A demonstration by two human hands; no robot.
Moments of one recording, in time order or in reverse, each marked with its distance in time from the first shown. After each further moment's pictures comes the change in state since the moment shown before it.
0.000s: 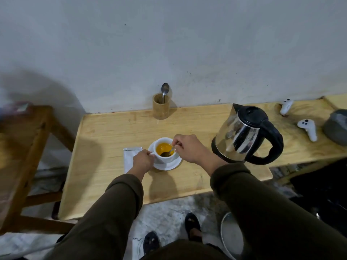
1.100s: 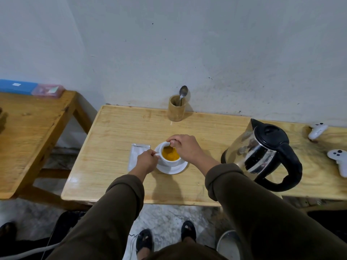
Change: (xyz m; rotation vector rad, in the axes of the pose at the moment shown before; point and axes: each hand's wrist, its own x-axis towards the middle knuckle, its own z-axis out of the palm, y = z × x) left_hand -0.015 0.007 0.001 -0.135 0.073 -0.079; right_hand 0.038 -0.007 0.005 0.090 -0.095 -0.118
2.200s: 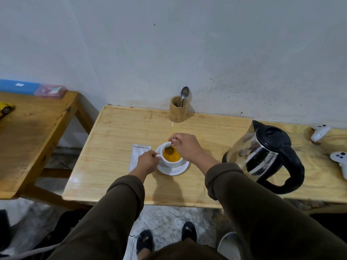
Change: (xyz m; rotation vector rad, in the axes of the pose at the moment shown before) left_hand 0.000 0.001 -0.001 0.001 0.005 -0.001; right_hand 0.006 -0.005 -0.002 -0.004 0.010 0.045
